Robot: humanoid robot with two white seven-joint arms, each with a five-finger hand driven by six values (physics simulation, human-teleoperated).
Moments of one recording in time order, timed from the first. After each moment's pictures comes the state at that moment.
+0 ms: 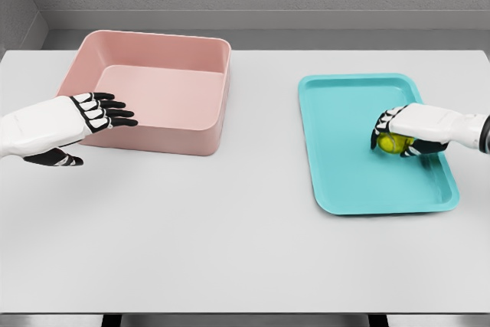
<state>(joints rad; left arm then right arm) -0.41 1.18 -0.61 -1.71 -0.36 -0.61 -0.08 -0.55 -0.90 0.60 -1.34 0.37 -0.61 0.51</state>
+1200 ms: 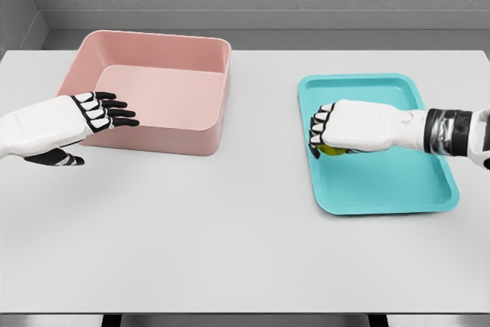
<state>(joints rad) -0.41 1.18 -0.61 -1.72 -0.36 -0.61 -0.08 -0.60 -0.82 0.63 -1.73 0.52 -0.61 0.55</state>
